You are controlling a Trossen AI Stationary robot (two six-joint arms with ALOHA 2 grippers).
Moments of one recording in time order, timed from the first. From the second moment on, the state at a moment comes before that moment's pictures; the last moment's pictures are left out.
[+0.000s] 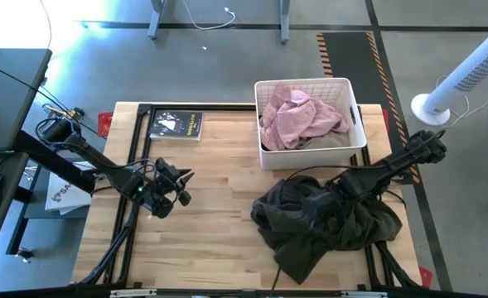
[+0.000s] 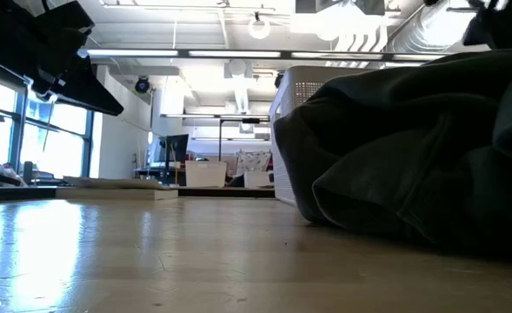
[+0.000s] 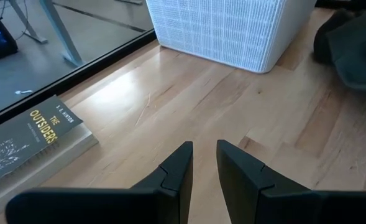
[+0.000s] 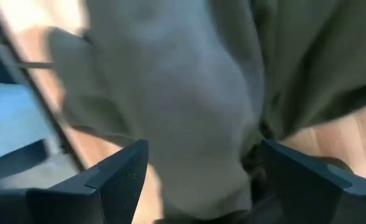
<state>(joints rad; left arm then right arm) -0.58 1.04 0.48 -0.47 -1.07 -0.91 0.47 1.41 1.21 -1.17 -0.09 0.88</state>
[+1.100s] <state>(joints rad) -0.58 1.09 0.48 -0.44 -1.08 -0.91 0.29 1.66 0.70 -0.18 -0.08 0.82</state>
